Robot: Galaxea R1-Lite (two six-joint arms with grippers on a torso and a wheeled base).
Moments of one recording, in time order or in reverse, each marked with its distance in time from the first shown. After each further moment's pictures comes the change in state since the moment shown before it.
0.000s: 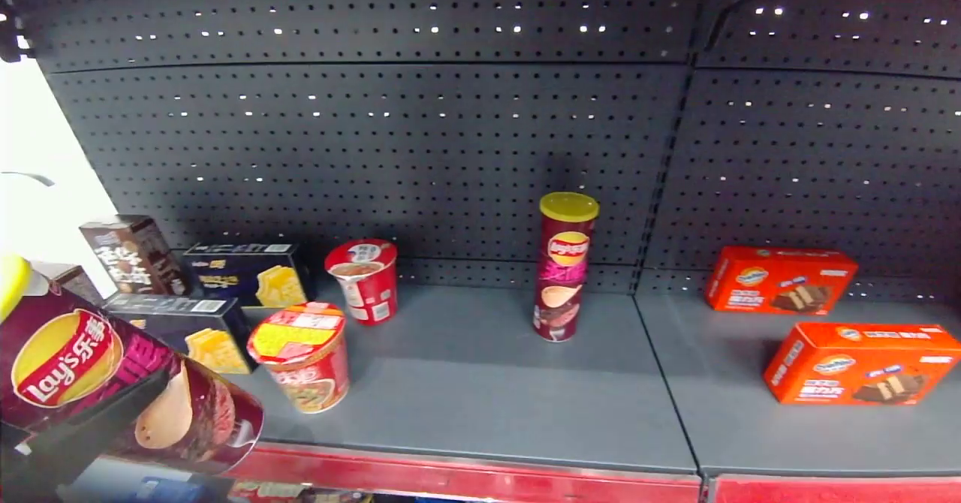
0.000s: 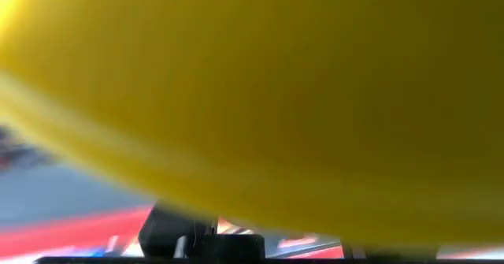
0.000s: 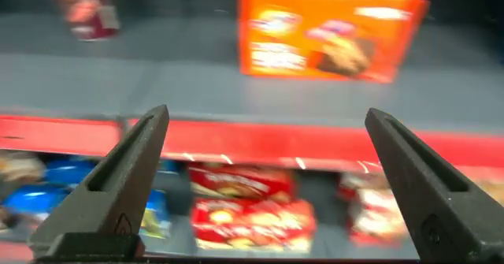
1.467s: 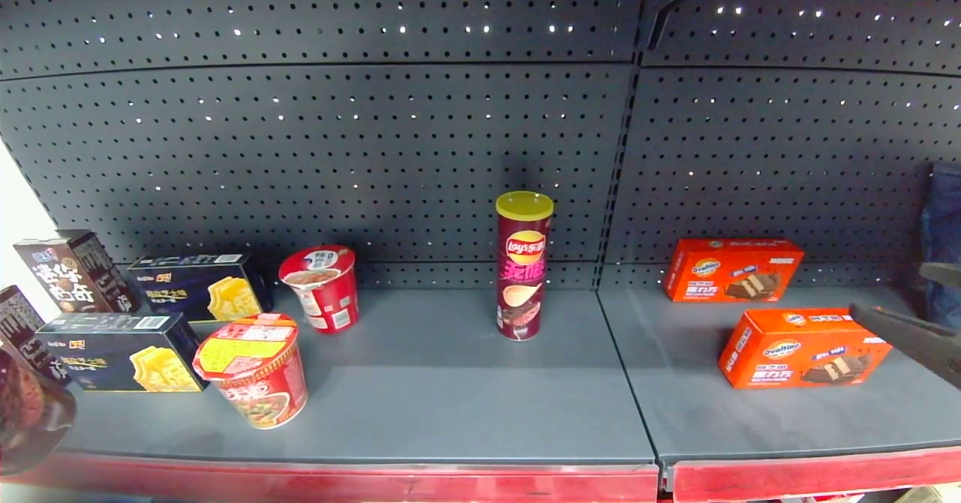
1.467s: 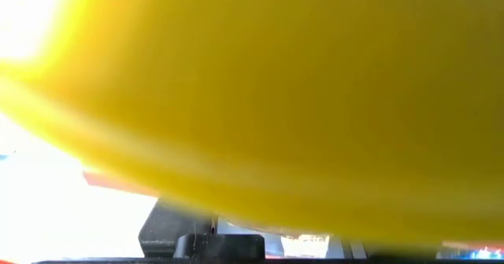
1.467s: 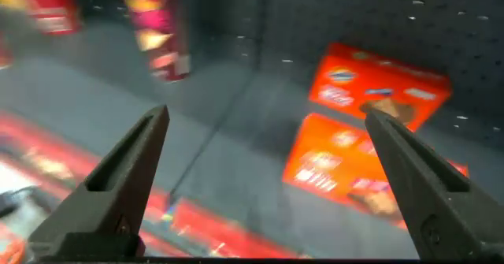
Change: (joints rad) left arm 0.002 -0.112 -0.336 0.463 0.492 0.084; right arm 0.223 0.974 -0.637 -0.184 0.153 -0.124
